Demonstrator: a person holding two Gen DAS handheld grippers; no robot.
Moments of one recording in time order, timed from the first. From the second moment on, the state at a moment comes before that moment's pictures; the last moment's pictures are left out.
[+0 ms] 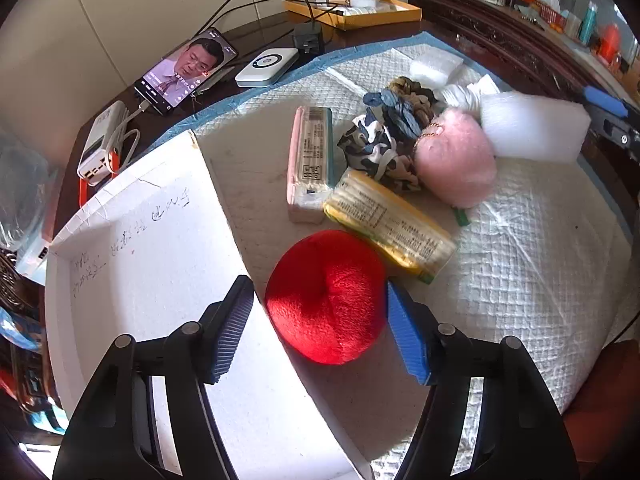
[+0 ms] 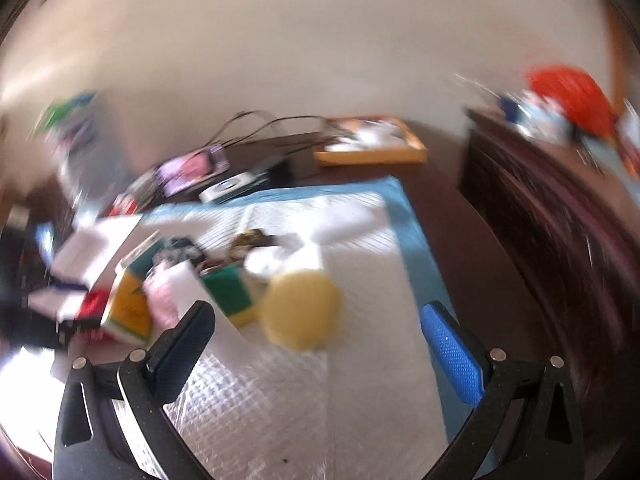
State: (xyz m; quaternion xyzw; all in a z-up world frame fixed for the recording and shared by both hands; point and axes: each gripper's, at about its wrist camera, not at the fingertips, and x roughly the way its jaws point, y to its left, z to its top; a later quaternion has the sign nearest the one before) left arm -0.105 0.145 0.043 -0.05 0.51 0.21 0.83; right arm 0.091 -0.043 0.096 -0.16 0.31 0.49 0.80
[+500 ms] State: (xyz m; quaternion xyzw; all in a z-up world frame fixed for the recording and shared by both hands) left arm -0.094 0.129 0.039 -0.02 0.52 0.20 0.83; right arm 0.104 -0.068 0.081 -0.18 0.35 0.47 0.79
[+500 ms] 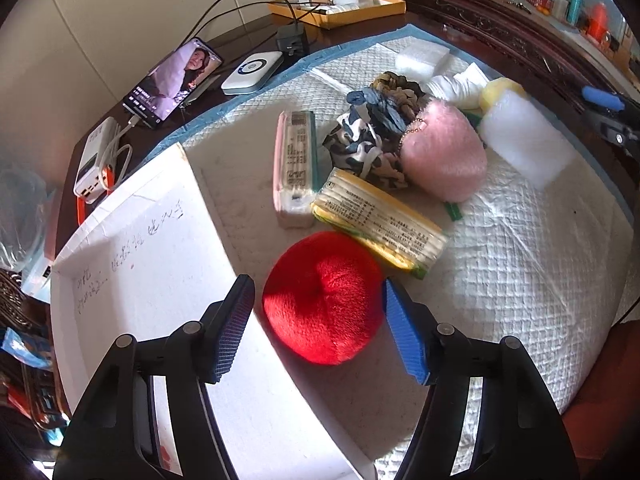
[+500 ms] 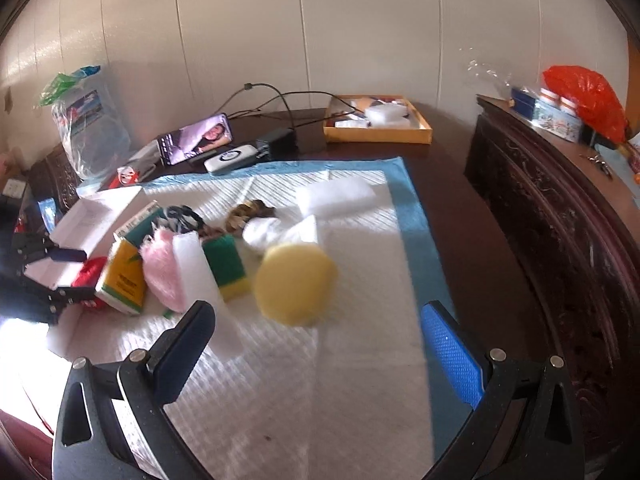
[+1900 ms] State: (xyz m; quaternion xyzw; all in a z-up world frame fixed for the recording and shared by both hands) left arm -0.152 0.156 0.177 -0.17 0.31 0.29 0.89; right arm 0.109 -0.065 0.178 -0.03 0.31 0.56 0.77
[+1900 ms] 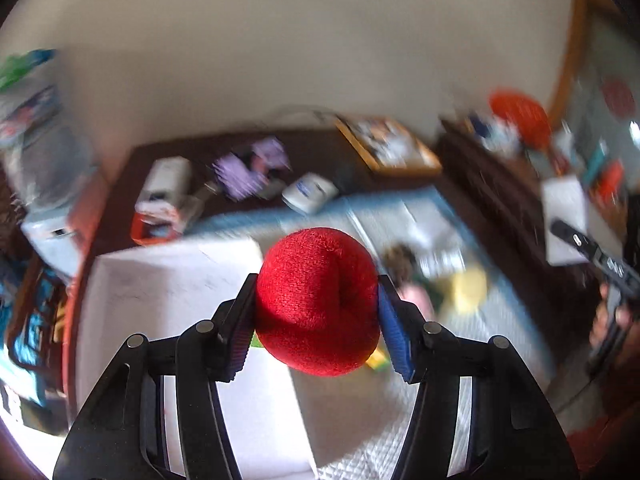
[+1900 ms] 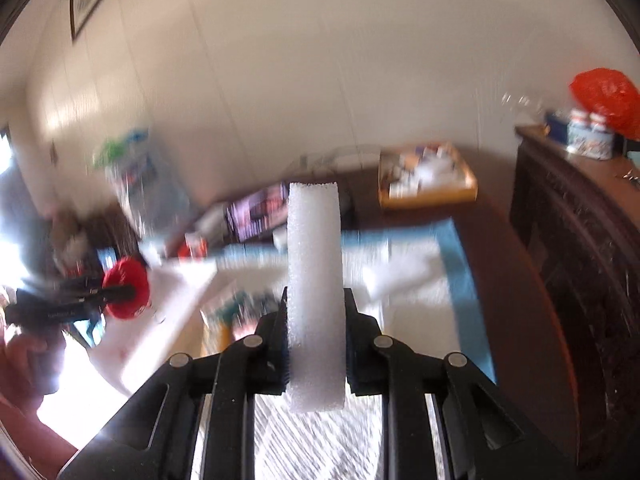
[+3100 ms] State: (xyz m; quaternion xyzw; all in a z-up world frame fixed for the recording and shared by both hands) left arm -0.292 0.230 0.153 -0.23 0.32 0.44 0.81; right arm -0.041 0.102 0.182 -0.11 0.31 0.66 0.67
